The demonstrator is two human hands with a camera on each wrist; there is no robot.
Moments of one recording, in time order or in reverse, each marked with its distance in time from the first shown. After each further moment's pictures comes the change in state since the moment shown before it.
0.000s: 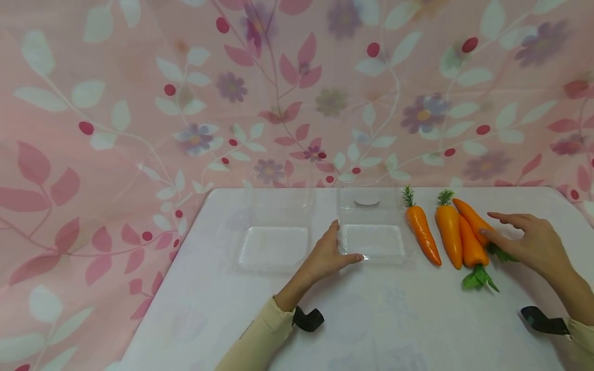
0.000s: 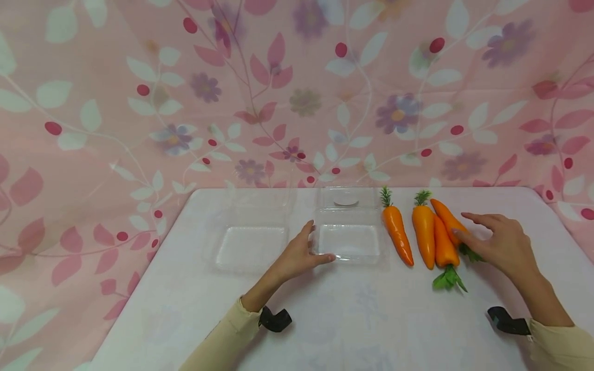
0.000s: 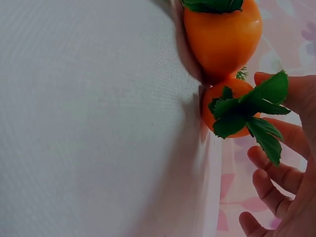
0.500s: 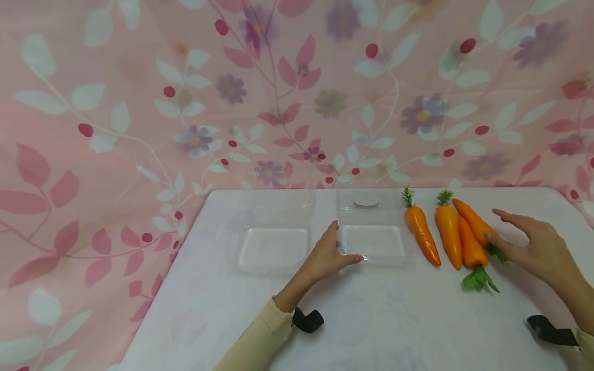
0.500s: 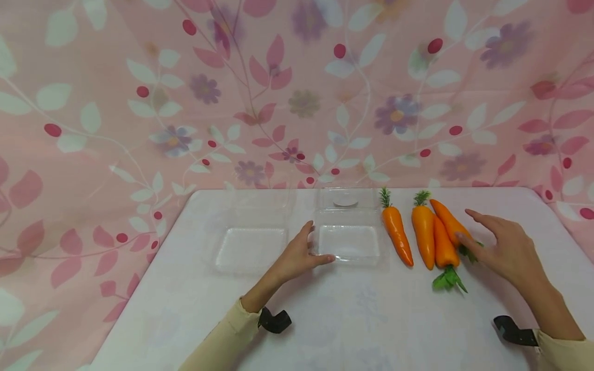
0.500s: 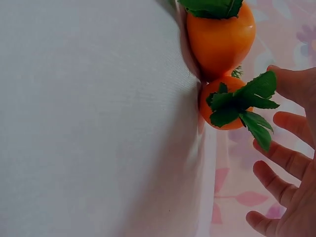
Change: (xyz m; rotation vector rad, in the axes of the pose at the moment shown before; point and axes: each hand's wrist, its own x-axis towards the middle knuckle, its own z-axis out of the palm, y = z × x) left_hand 0.000 -0.001 0.001 -0.013 0.008 -0.012; right_hand -0.009 0.003 -0.004 0.011 0.027 -0.096
